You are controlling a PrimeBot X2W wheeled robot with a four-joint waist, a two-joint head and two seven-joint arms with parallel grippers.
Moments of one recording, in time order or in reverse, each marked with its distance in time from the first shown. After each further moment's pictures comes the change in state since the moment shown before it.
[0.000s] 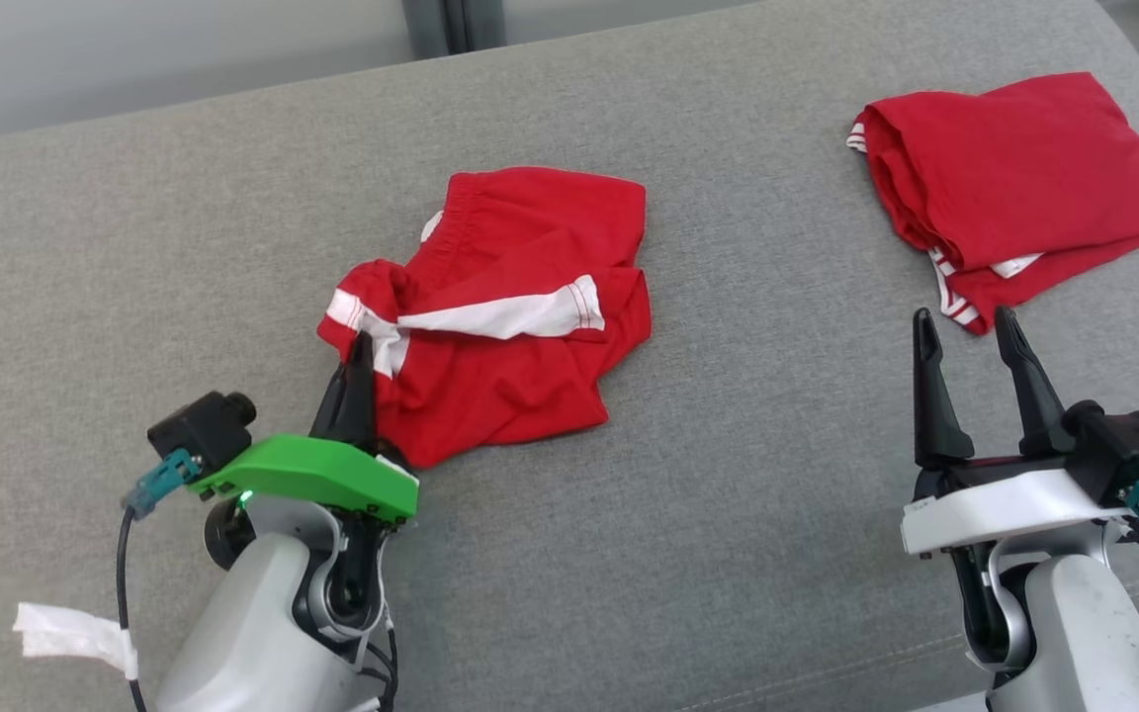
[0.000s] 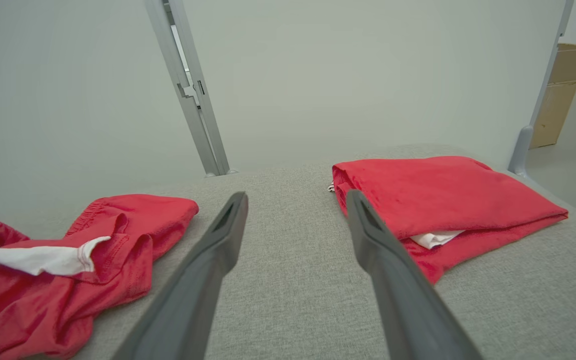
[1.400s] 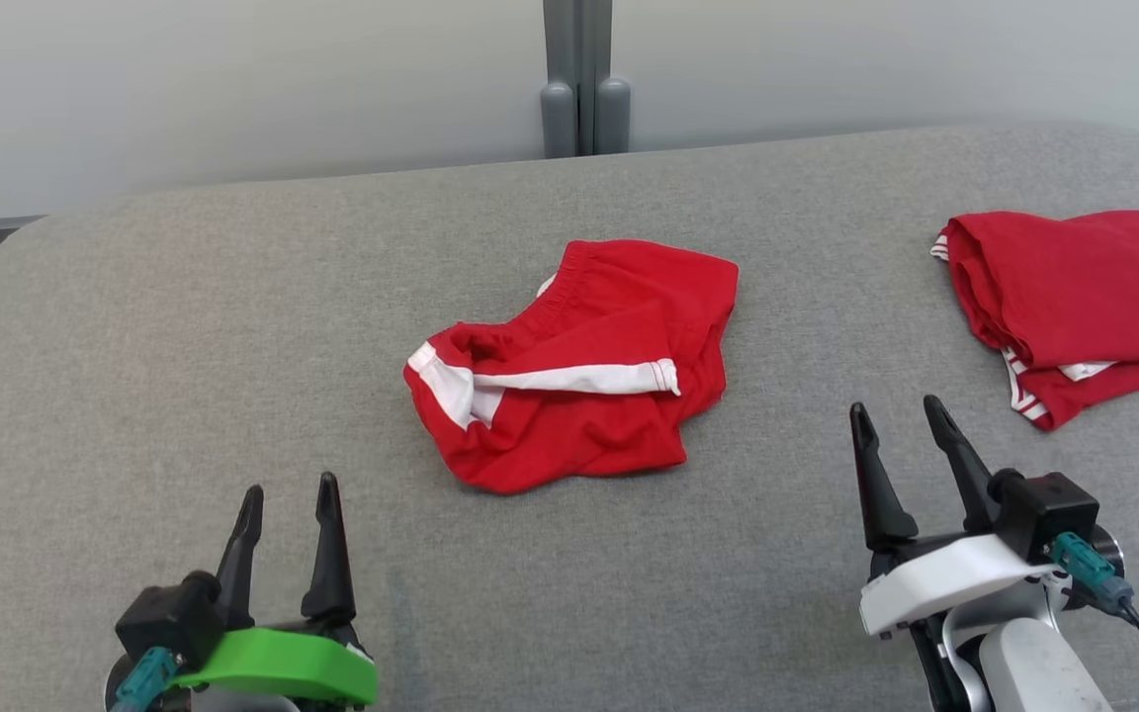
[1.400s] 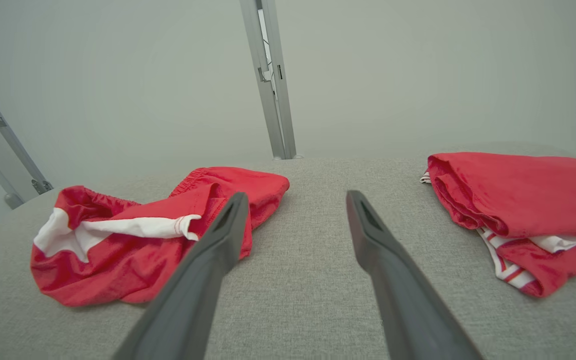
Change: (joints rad) left arm 0.413 -0.040 0.272 -0.305 0.566 -0.027 -0.020; right arm 0.062 0.001 0.077 0.107 -0.014 0.000 -0.001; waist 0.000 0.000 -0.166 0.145
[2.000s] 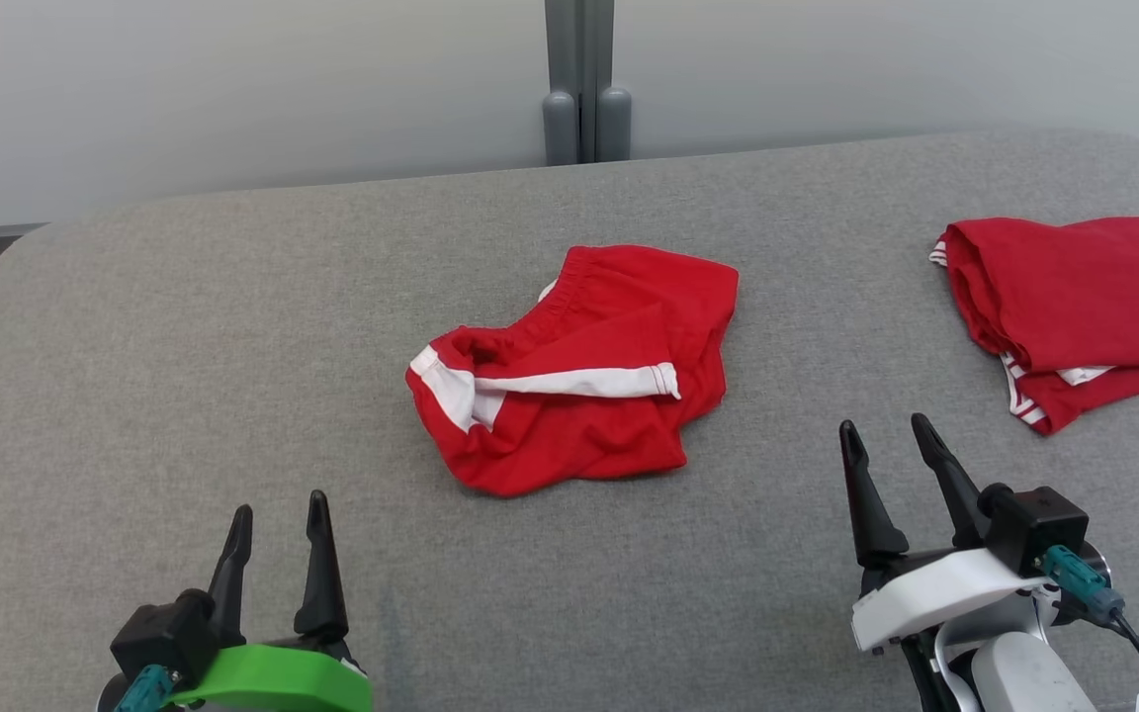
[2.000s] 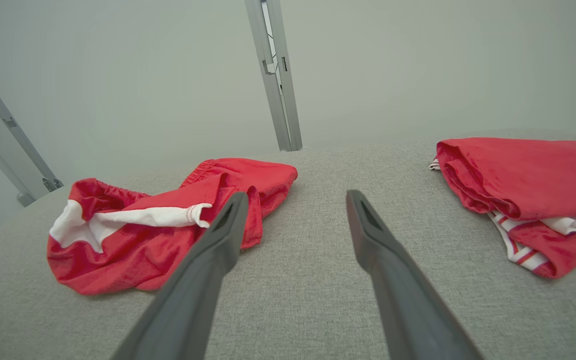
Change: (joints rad) left arm 0.037 -0.015 0.031 -0.008 0.032 0.008 0.000; right arm 0.023 0.000 0.025 0.008 0.031 0.000 0.000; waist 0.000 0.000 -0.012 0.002
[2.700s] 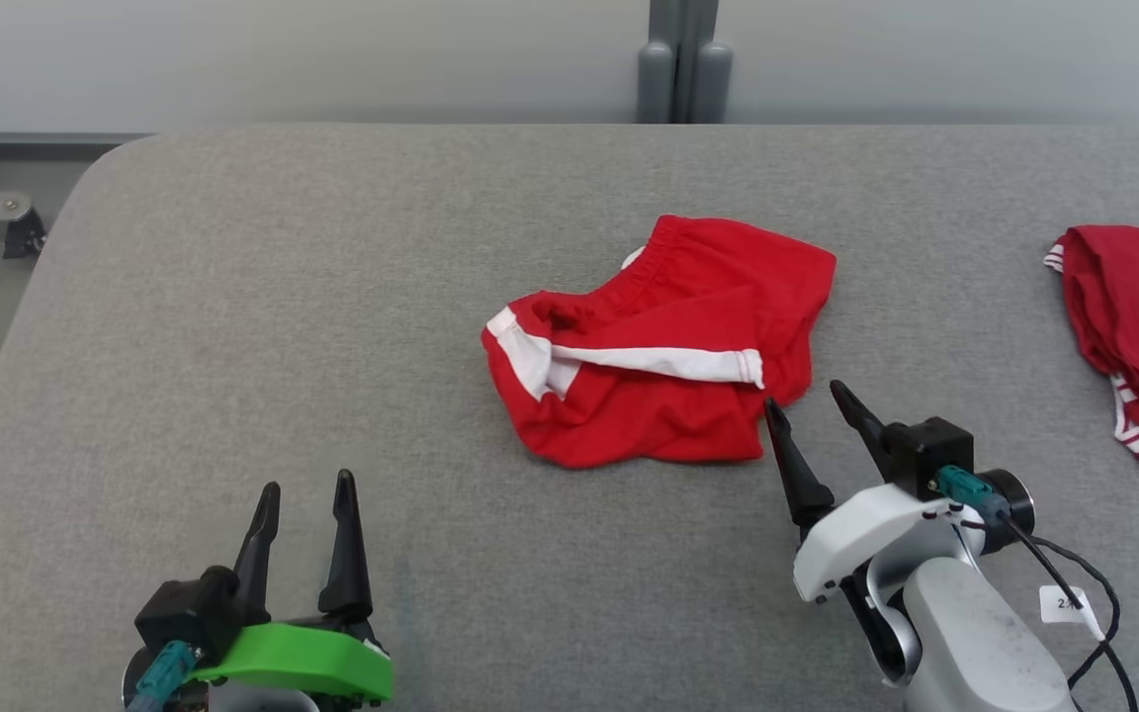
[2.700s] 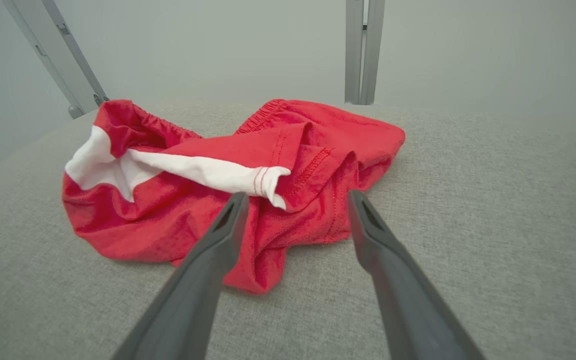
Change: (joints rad) left arm -0.038 -0.003 -0.043 0.013 -0.017 -0.001 0.000; right arm -0.221 0.000 0.108 0.295 -0.053 0.000 0.001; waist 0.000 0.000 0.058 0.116
